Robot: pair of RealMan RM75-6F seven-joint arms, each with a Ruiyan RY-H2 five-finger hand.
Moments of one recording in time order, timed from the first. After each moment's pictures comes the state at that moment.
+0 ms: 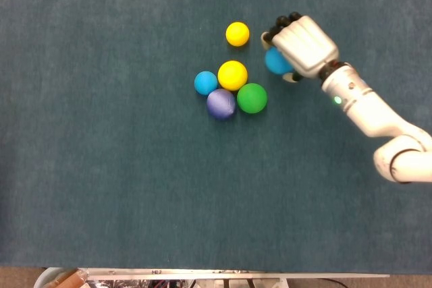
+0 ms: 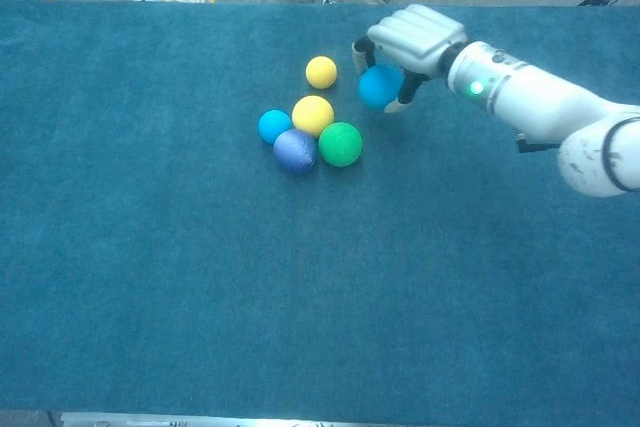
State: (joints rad) left arm -0.03 -1.04 -0.01 -1.63 1.48 1.49 0.04; right arm 0.92 -1.61 0.15 -1.18 -1.21 0.77 -0.32
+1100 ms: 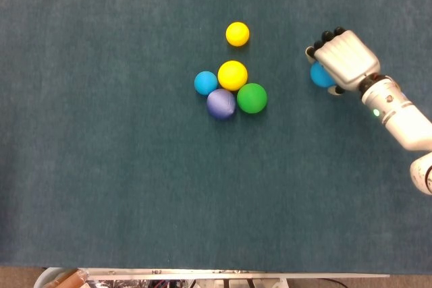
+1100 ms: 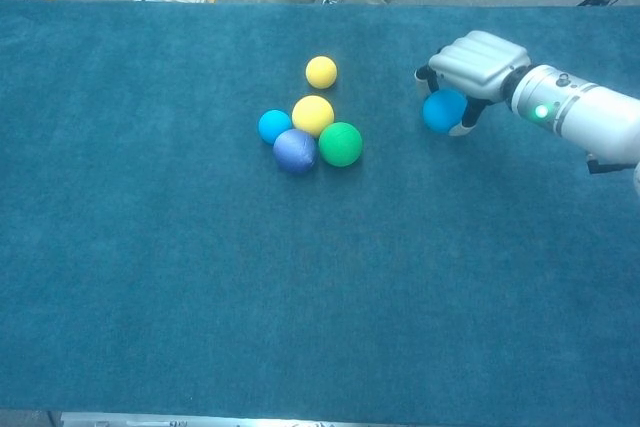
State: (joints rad) left arm -0.03 -1.06 0.00 -1.62 1.50 1.49 0.03; right arm 0.83 -1.51 0.06 -1.25 -1.18 0.76 -0.41
